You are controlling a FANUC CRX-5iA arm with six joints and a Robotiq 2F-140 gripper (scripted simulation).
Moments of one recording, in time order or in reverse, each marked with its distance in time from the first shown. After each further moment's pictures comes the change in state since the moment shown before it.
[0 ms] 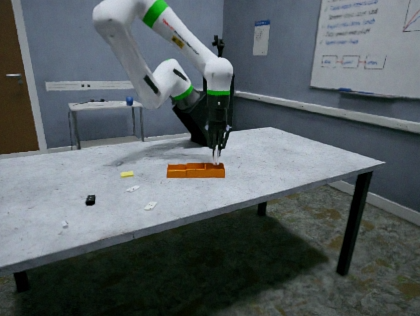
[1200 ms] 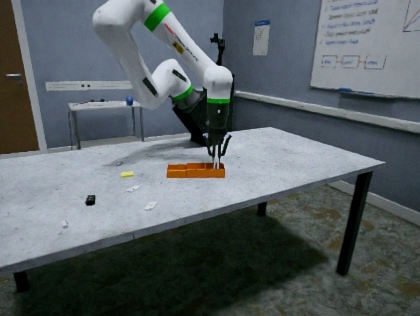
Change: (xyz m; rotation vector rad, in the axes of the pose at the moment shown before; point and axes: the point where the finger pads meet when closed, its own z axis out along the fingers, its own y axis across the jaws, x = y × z) arm 0.000 0.000 0.032 0.000 0.001 0.000
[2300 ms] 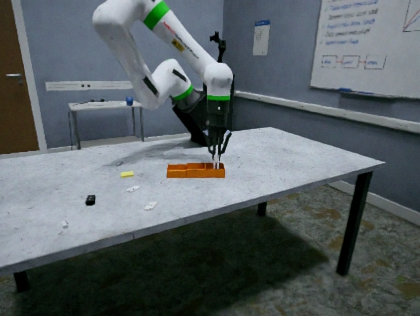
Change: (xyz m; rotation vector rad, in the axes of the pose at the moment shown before) arm 0.000 0.000 -0.012 0.000 0.000 0.000
